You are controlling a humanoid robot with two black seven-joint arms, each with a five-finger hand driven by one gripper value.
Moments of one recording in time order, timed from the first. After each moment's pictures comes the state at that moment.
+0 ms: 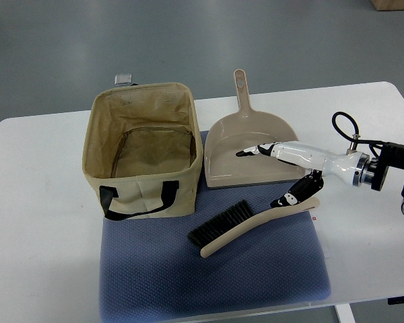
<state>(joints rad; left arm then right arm) 0.01 0.00 -0.15 -0.16 -0.06 -0.02 0.11 0.47 -0.70 0.72 1.58 -1.60 0.23 0.26</state>
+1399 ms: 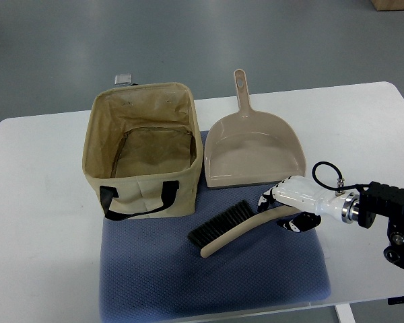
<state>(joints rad) 0.01 0.00 -0.15 -0.16 -0.06 -0.02 0.11 0.40 -0.64 0.60 1.51 -1.96 0.08 0.15</state>
